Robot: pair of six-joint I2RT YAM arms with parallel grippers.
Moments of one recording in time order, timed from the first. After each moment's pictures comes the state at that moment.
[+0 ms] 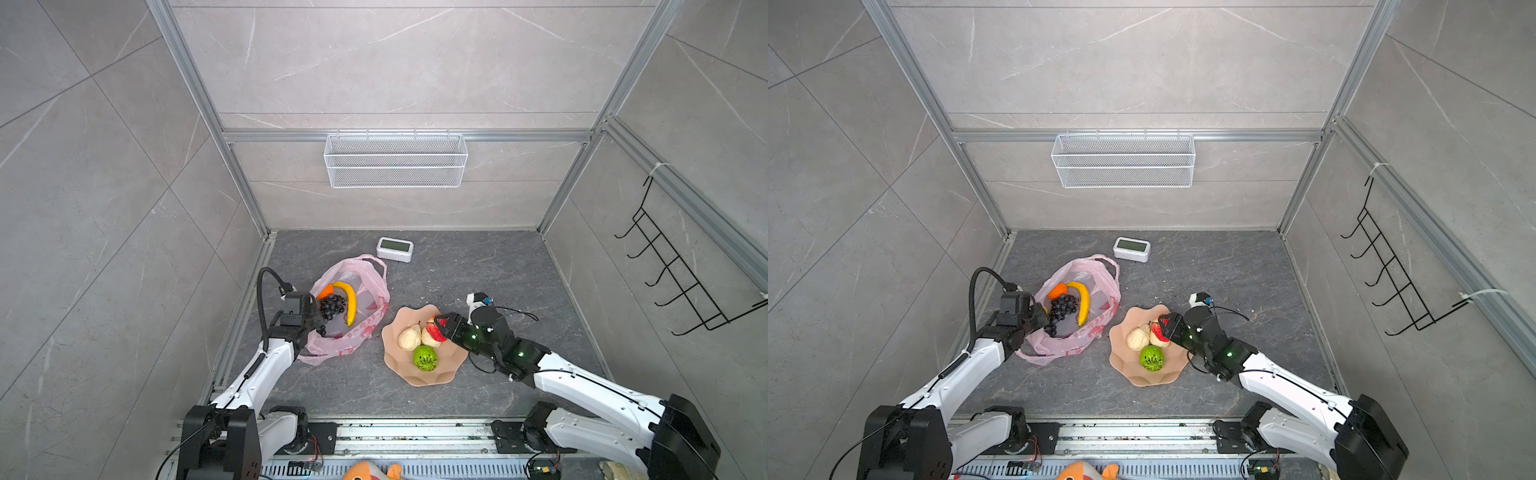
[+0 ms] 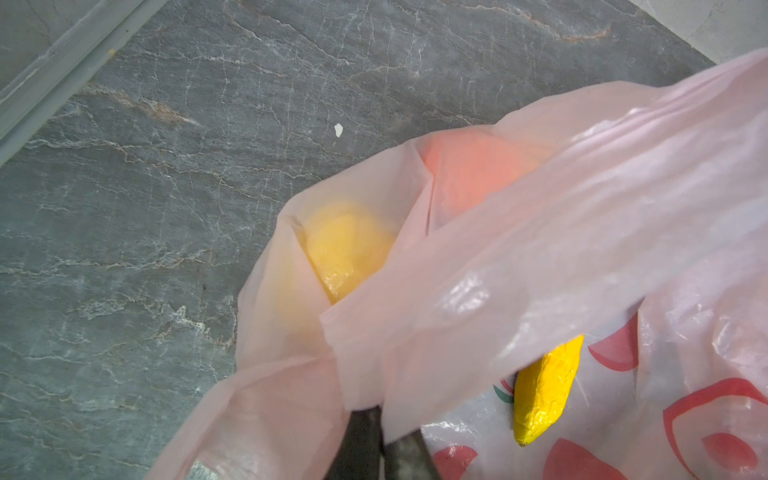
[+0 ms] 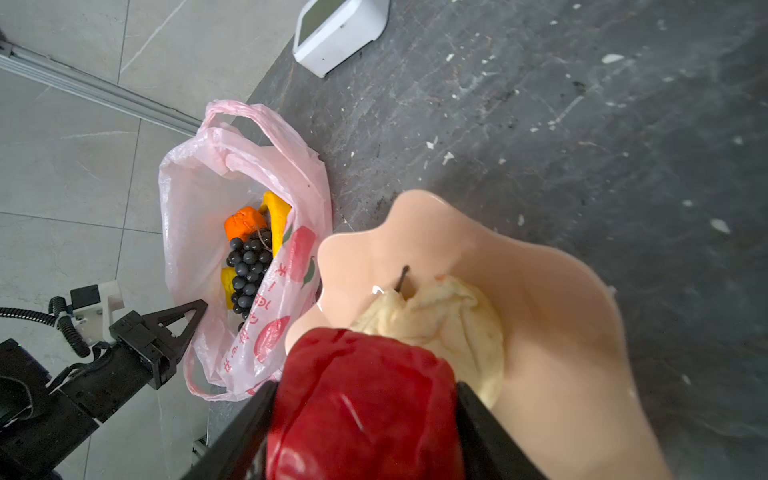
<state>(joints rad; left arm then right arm) -0.11 1.13 0.59 -0.29 -0.18 -0.53 0.73 1.00 0.53 -0.10 0.06 1.06</state>
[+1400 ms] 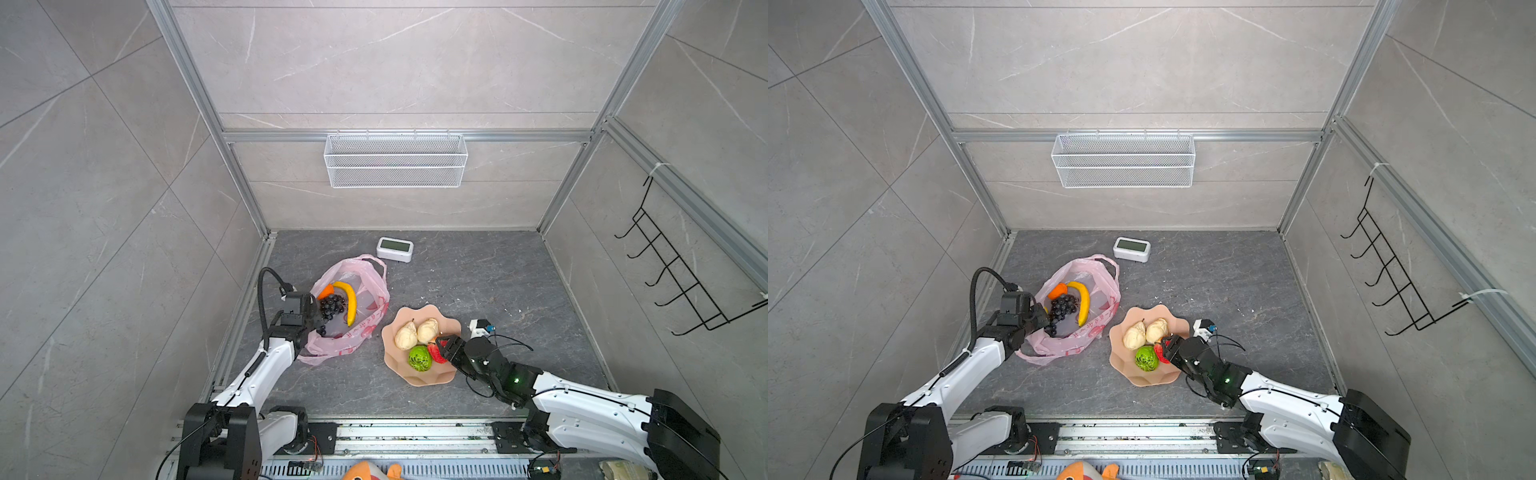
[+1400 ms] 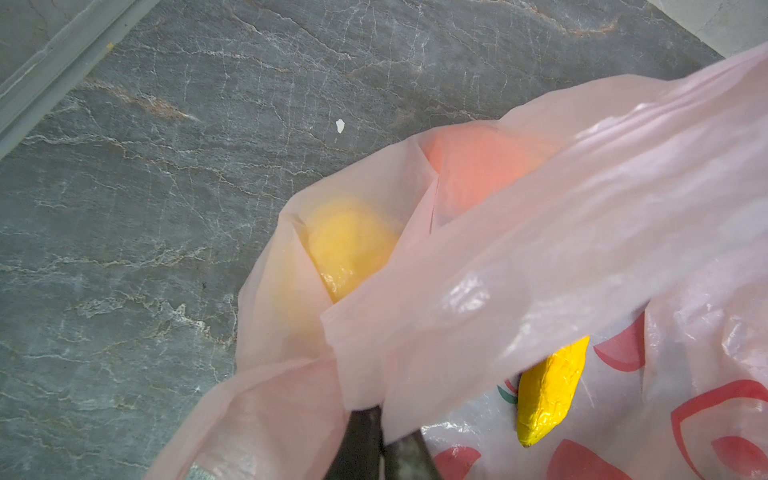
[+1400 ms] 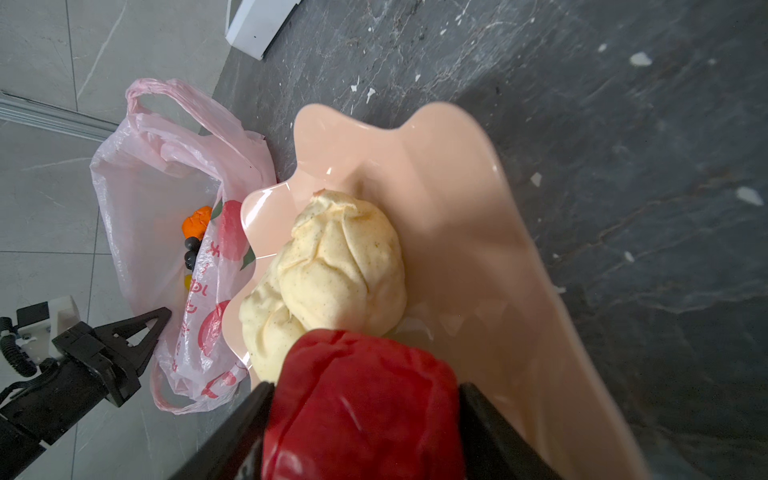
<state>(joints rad) -0.11 1.14 0.59 -0.29 -0.18 -0.53 0.91 1.02 0.32 0.07 0.24 1.28</state>
